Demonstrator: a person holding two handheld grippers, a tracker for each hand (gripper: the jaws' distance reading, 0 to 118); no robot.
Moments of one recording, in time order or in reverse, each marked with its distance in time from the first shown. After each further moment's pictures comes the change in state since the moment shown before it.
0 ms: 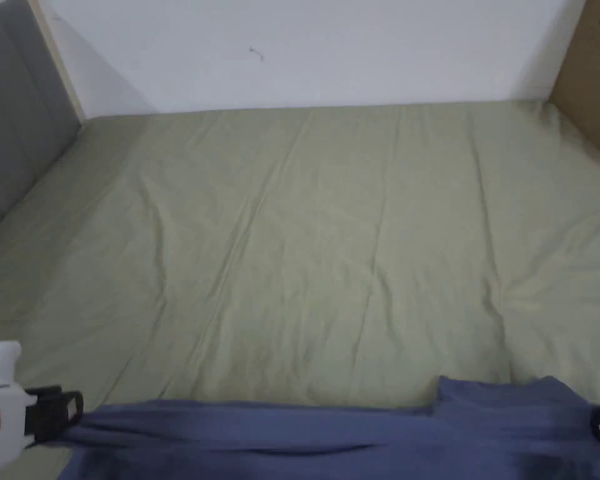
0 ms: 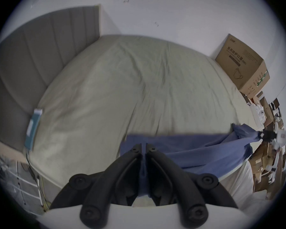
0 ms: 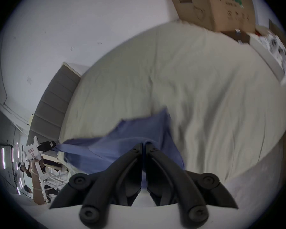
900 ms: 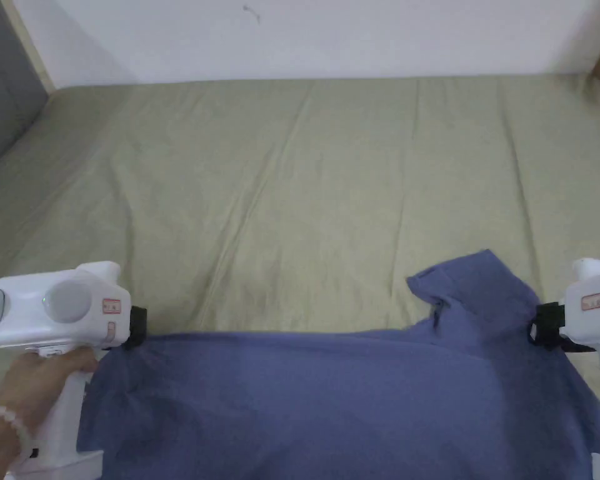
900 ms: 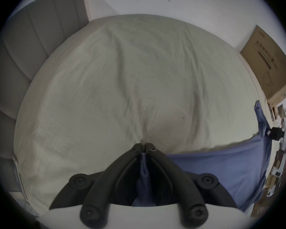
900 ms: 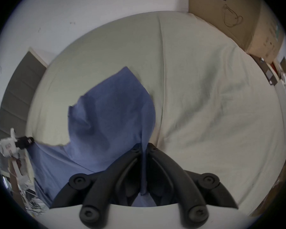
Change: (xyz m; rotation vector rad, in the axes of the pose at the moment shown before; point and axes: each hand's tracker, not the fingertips) left arm 0.037 0.179 -0.240 -0.124 0.099 0.004; right arm -0.042 0.211 -0.228 -0.076 -0.247 0.098
